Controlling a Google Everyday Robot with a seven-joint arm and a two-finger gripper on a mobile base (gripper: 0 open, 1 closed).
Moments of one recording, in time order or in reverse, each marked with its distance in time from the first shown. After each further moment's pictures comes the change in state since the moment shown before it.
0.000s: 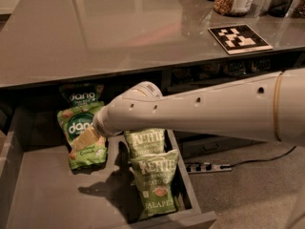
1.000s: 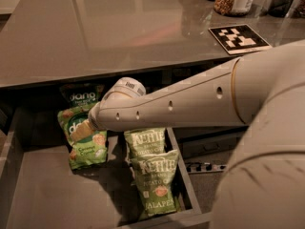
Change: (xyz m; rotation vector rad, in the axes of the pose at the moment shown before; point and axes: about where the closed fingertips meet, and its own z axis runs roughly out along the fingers) arm -0.018 -0.029 0.029 0.133 0.002 0.044
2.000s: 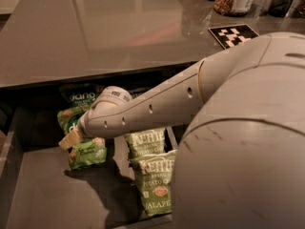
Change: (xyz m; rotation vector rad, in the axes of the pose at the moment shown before) arm 0.003 0.038 0.039 -0.060 0.018 0.030
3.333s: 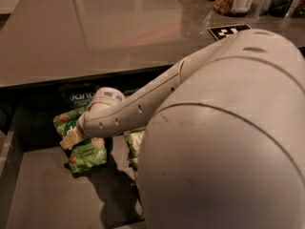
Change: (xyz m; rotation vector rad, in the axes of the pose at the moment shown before) arm 0.003 -0.006 0.023 0.026 0.031 0.012
